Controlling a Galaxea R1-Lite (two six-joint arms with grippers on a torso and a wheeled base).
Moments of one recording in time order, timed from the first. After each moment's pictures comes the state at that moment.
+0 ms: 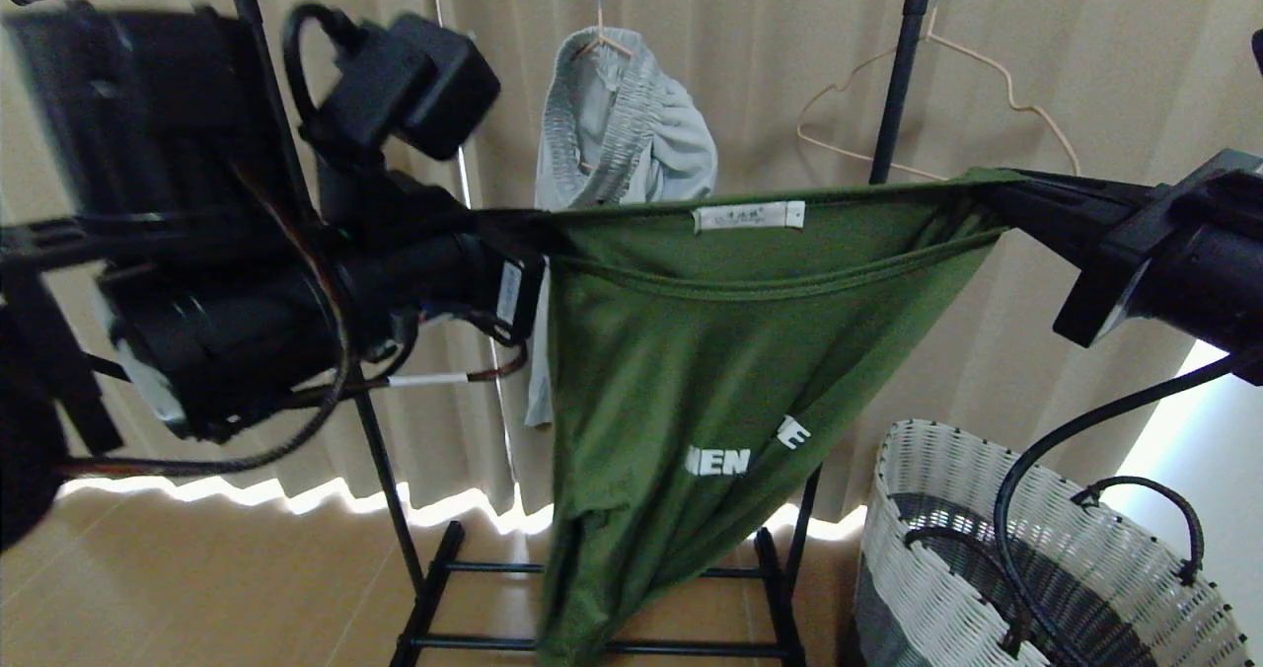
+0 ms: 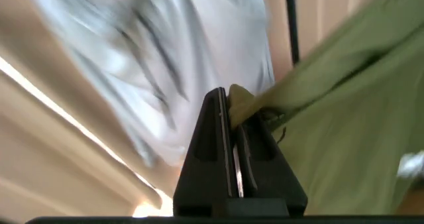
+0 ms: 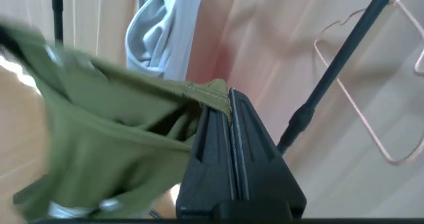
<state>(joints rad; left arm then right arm) -0.65 1.53 -1.07 -0.39 0.14 0.30 0.52 1.29 -0.82 -0.54 -0.06 -0.23</state>
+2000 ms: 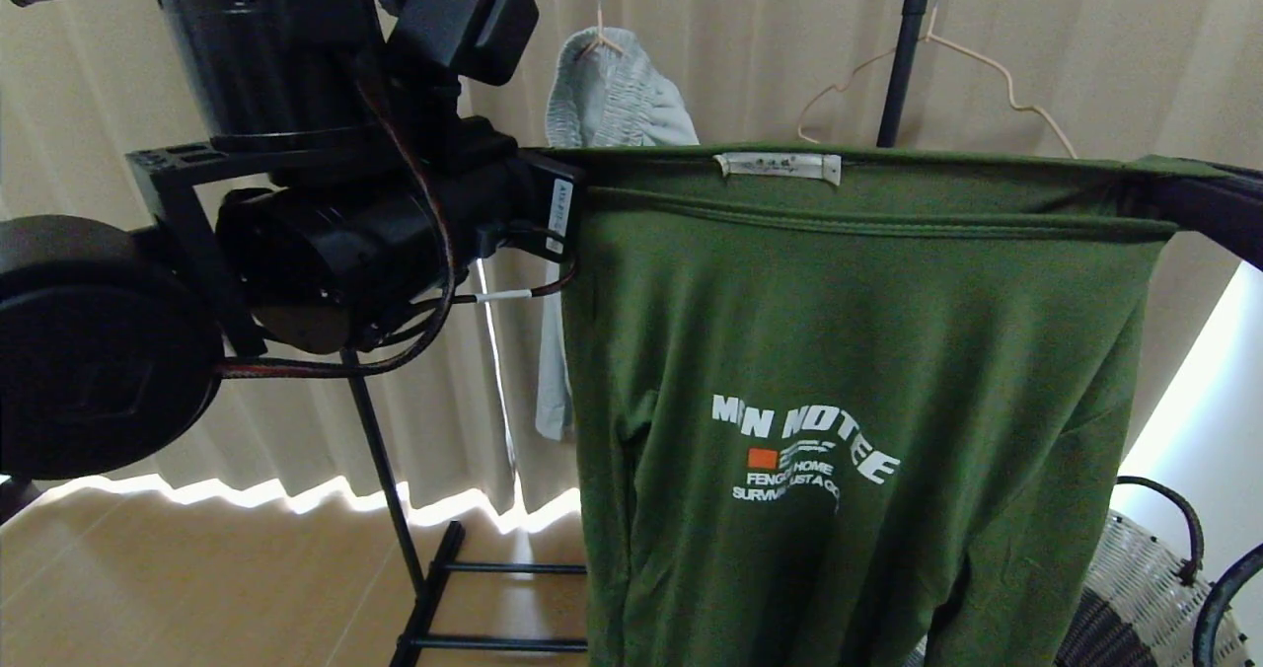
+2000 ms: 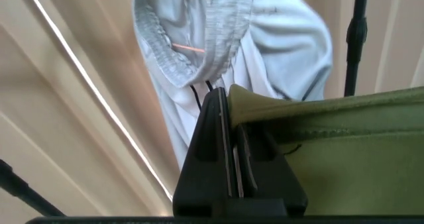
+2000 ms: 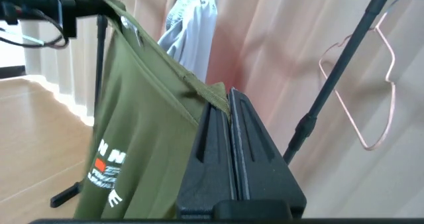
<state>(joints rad) -0.67 1.67 -1.25 -0.42 0.35 0.26 0.59 1.04 -0.78 -0.38 -0.06 -0.19</state>
